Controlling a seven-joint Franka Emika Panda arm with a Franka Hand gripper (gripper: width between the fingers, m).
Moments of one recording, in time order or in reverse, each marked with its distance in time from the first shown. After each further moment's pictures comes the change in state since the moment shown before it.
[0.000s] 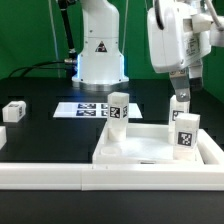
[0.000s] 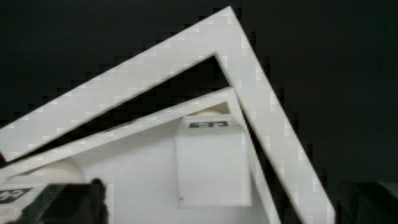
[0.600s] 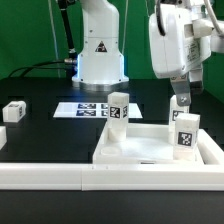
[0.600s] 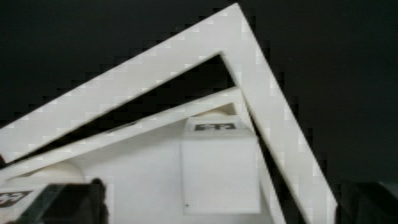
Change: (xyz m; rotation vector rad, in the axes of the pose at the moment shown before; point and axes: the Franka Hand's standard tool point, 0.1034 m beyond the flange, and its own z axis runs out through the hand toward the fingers) arm 0.000 0.000 0.000 0.000 0.000 0.000
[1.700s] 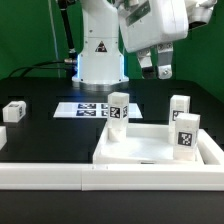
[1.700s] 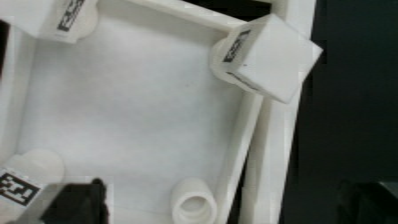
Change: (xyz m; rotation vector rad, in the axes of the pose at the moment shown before) arm 0.052 0.011 -0.034 0.062 0.017 -0.733
